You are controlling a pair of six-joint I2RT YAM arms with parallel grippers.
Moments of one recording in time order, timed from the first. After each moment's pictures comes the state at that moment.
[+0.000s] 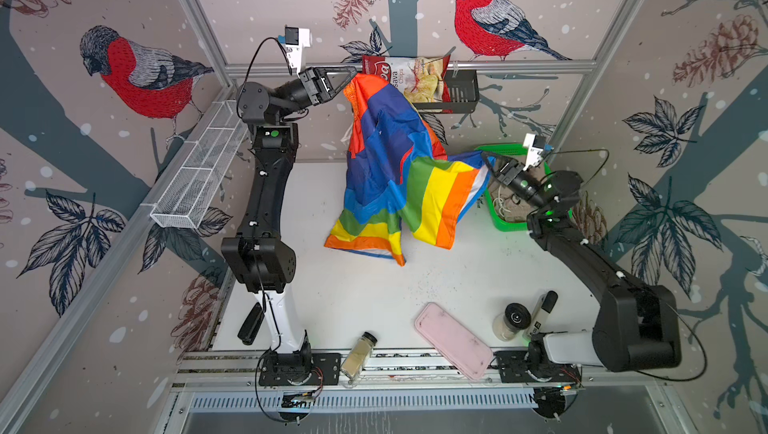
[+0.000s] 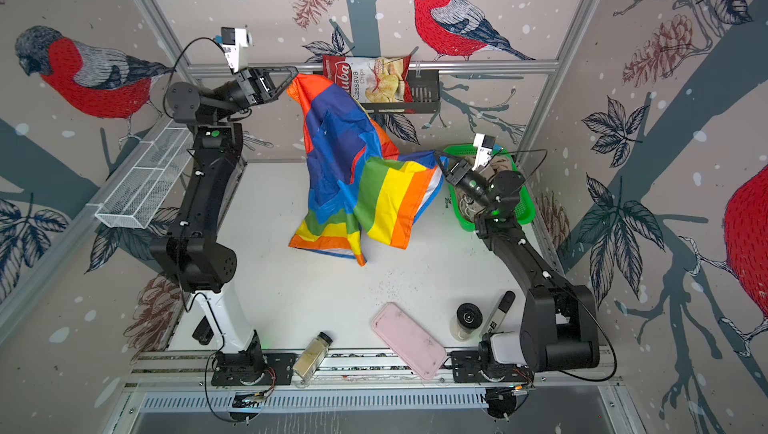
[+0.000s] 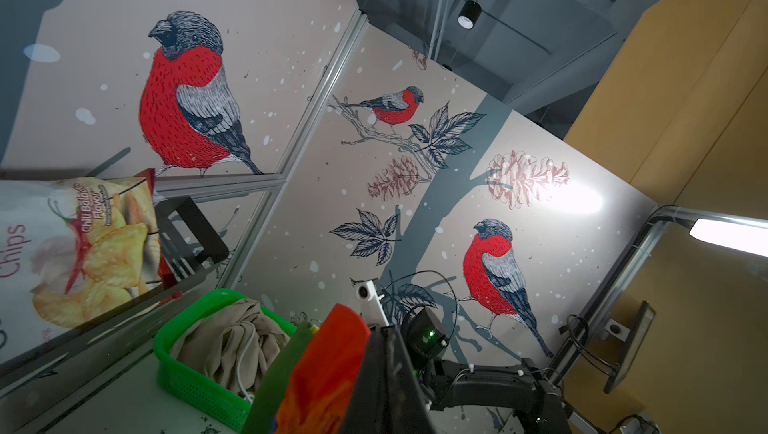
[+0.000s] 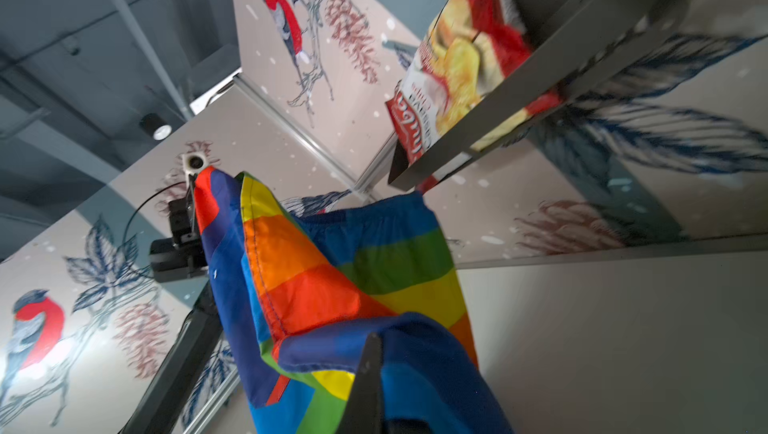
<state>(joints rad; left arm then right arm) -0.01 1.95 2.25 0.55 1.19 -1.31 0.10 1.40 0.97 0.72 -0.72 1.01</state>
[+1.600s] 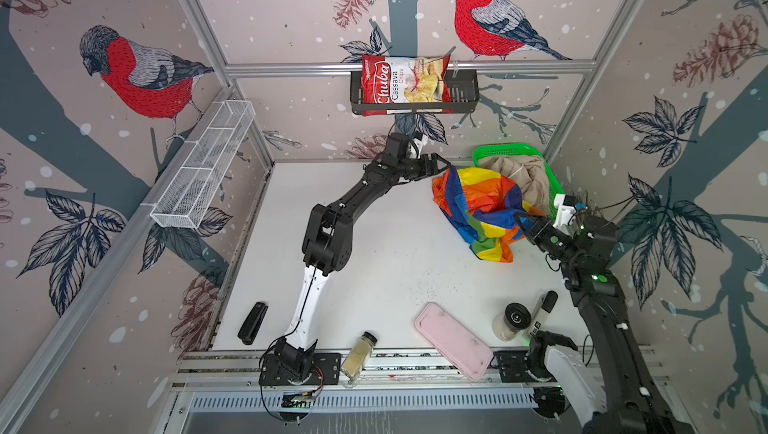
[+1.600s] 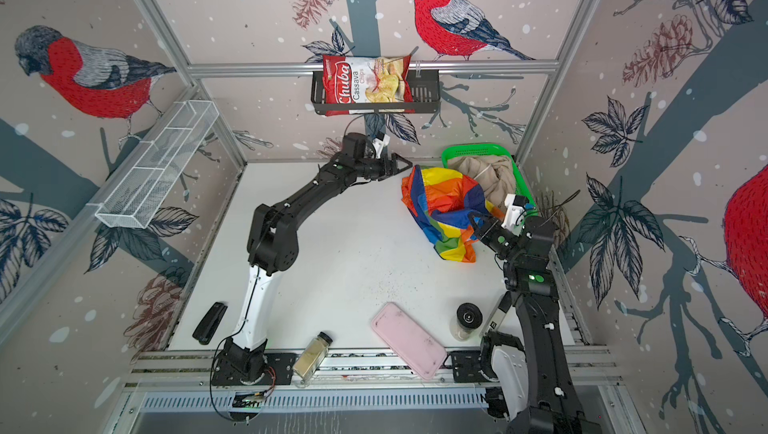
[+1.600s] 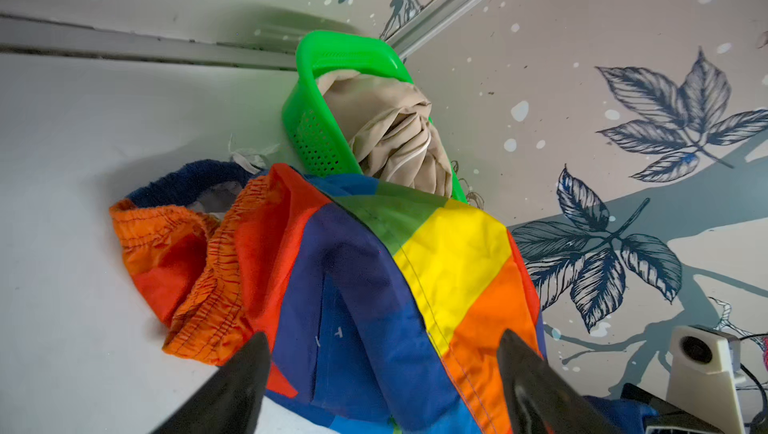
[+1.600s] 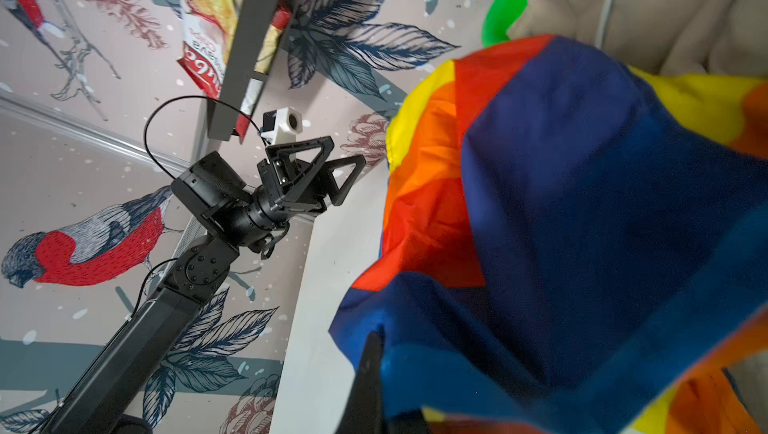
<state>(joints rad) -0.50 2.38 2.16 -0.22 0.69 -0.66 -0.17 0.81 0.62 -0.16 -0.73 0.73</state>
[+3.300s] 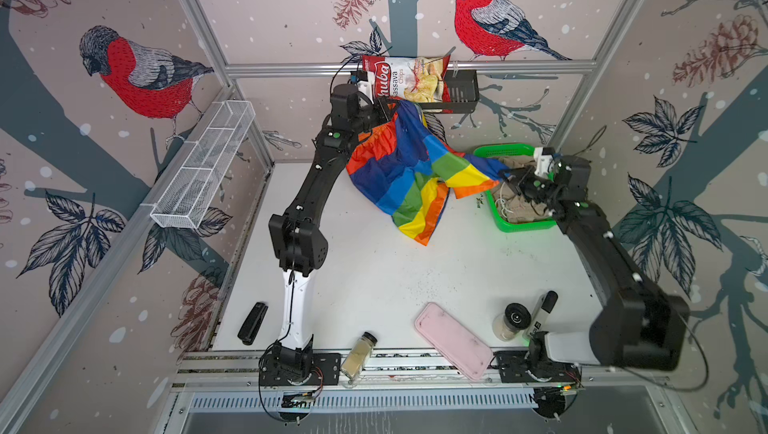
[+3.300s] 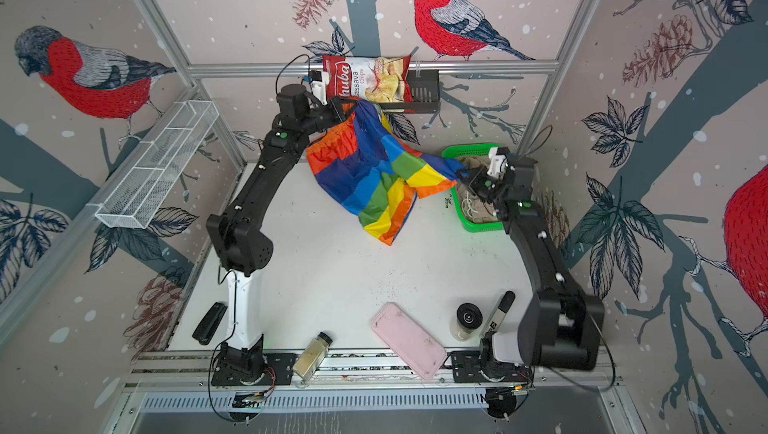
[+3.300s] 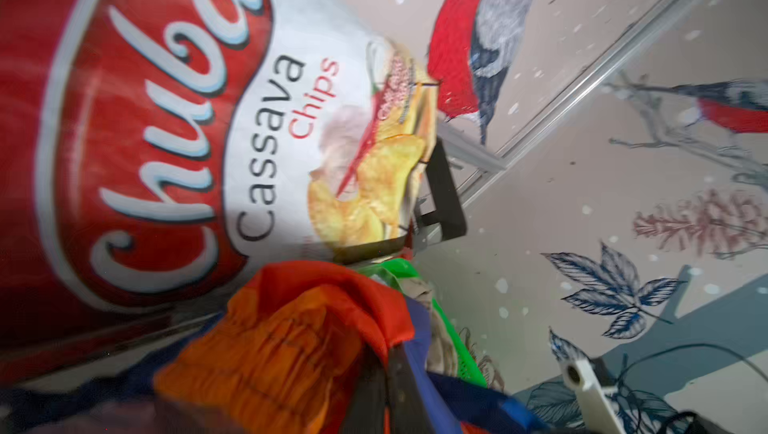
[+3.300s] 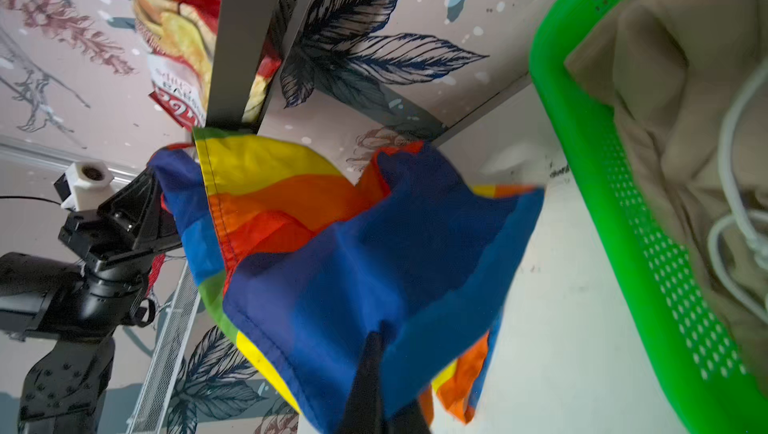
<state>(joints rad) -0.28 2.27 2.55 -0.36 0.51 -0.62 -0.02 1.47 1.24 -0.13 -0.66 0.77</state>
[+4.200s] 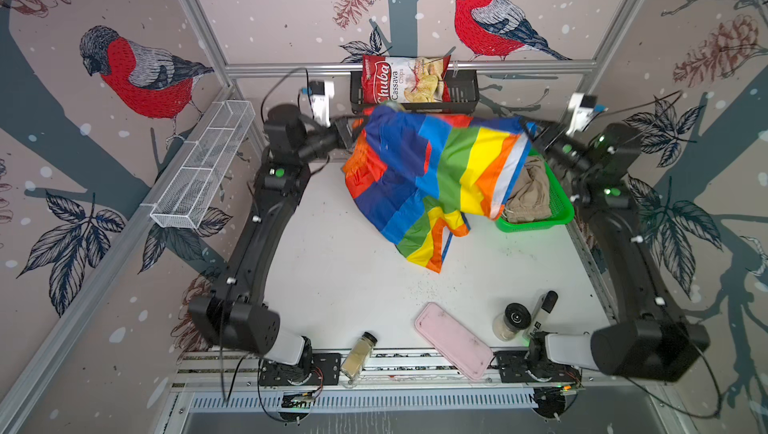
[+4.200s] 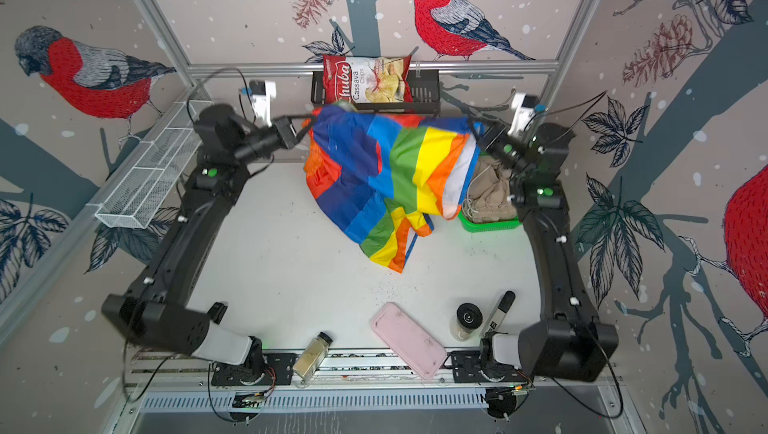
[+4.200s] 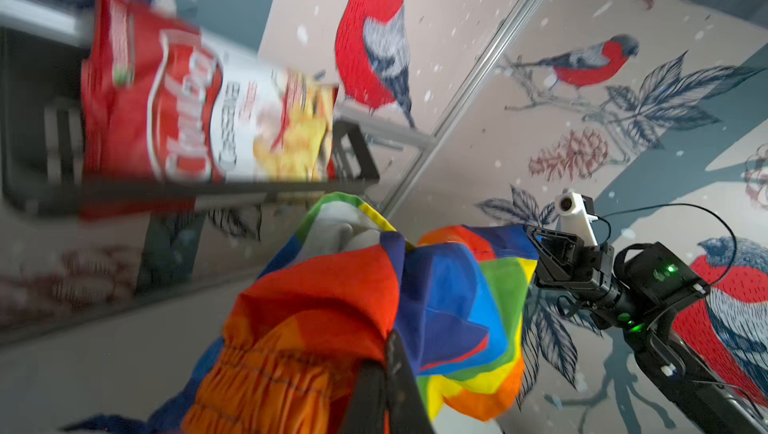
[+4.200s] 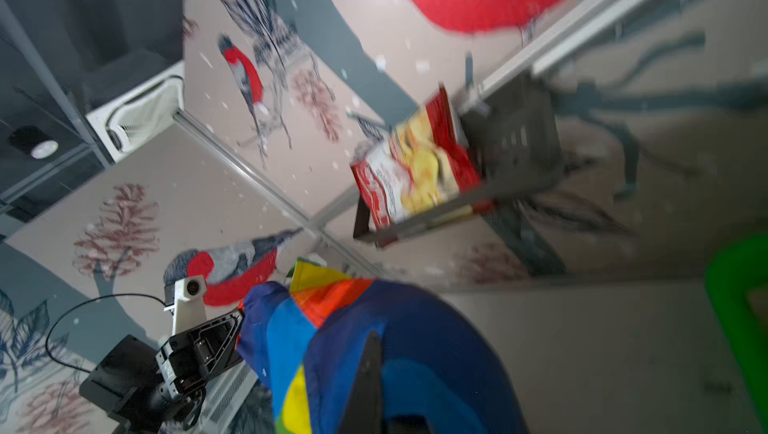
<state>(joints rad) -0.18 1.39 1.50 -0.14 0.70 -0.55 -0.01 1.25 1.28 0.00 -0.72 0.81</state>
